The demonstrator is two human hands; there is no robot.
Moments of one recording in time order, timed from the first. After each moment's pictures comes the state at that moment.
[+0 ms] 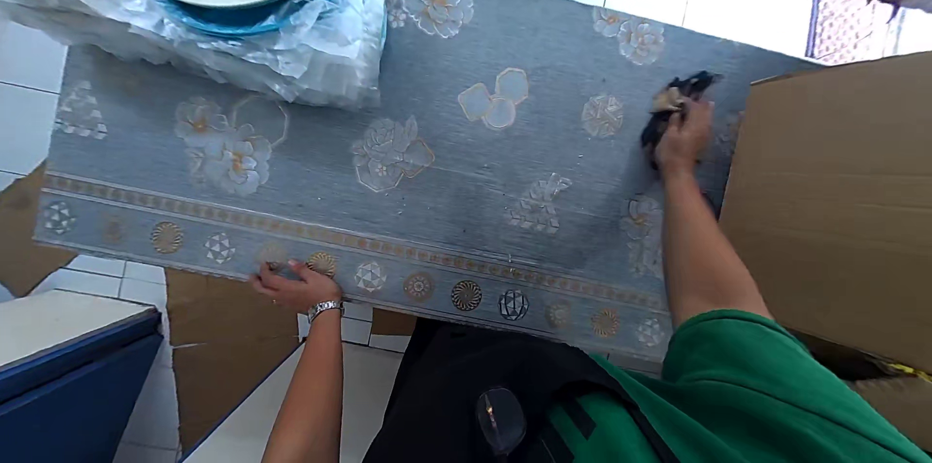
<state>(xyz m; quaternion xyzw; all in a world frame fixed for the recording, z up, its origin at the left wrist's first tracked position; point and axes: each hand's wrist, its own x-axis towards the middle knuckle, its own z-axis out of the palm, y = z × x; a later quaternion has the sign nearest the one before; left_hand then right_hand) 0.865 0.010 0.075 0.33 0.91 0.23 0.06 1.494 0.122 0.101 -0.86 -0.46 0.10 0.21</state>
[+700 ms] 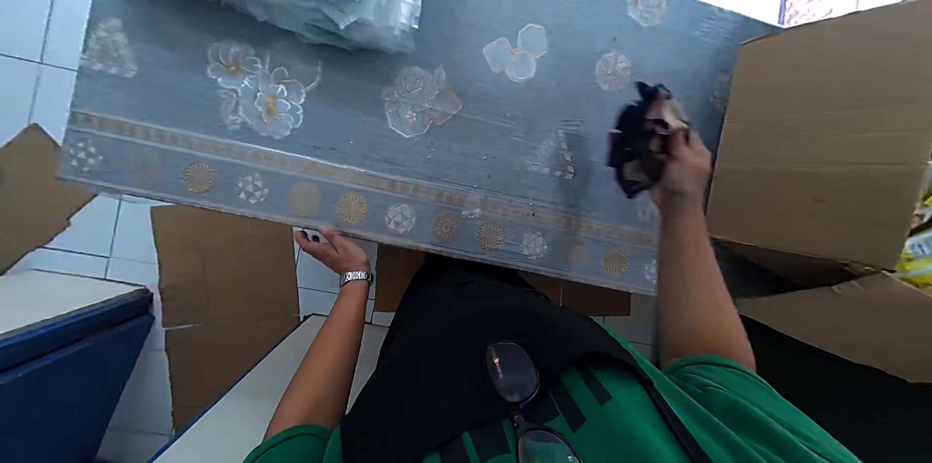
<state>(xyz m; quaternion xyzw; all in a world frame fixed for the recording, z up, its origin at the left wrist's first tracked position) 0.847 -0.039 0.071 0.31 0.83 0.41 0.23 1.359 -0.008 0.191 -0.72 -0.31 0.36 0.51</state>
